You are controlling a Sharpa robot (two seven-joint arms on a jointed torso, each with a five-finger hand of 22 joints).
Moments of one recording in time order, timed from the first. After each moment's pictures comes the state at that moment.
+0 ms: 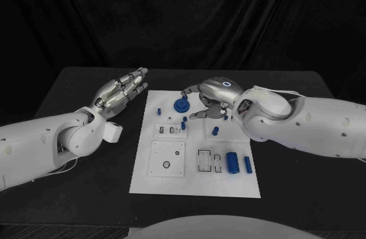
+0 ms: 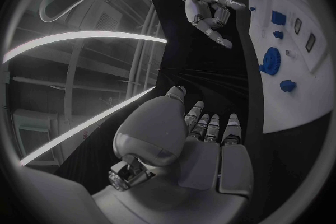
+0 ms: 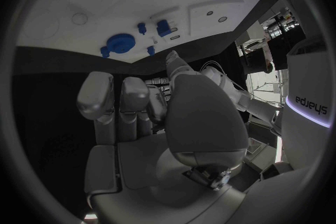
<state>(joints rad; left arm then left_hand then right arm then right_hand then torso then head) 1.24 -0.98 -0.22 1.50 -0.11 -0.04 0.65 1.38 0.28 -0.13 0.22 0.59 0.29 0.08 0.05 0.04 0.01 0.05 0.01 0.00 0.00 0.04 0.00 0.00 0.16 0.00 0.16 0.00 0.00 1.38 -0.74 -0.25 1.63 -1.60 -0.47 -0.10 1.34 -0.16 0.12 0.26 0.06 0.65 0.03 0.07 0.20 1.46 -0.06 1.18 1.19 1.47 -0.10 1.03 0.95 0.10 1.45 0.01 1.02 1.31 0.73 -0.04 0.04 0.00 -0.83</state>
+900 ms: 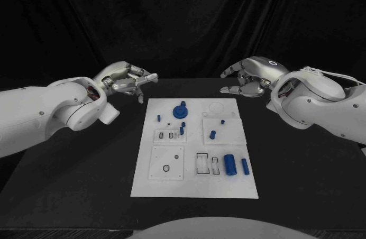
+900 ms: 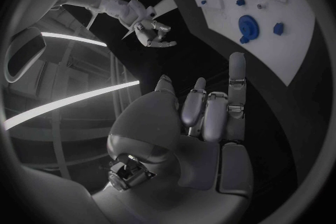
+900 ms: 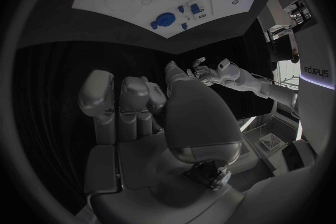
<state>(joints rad) 1.44 -0.95 -0.22 1.54 -0.59 -0.19 0.17 1.28 0.17 -0.29 0.28 0.23 0.78 0.18 0.23 0.10 1.39 0.11 1.45 1.29 1.39 0.06 1.54 1.28 0.16 0.96 0.15 0.96 0.60 1.47 -0.94 -0.25 1.66 -1.46 -0.45 -0.17 1.30 -0.05 0.08 0.28 0.08 0.78 0.06 0.11 0.18 1.44 -0.04 1.10 1.11 1.47 -0.10 1.03 0.93 0.10 1.44 0.01 0.99 1.31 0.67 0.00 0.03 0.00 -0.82</state>
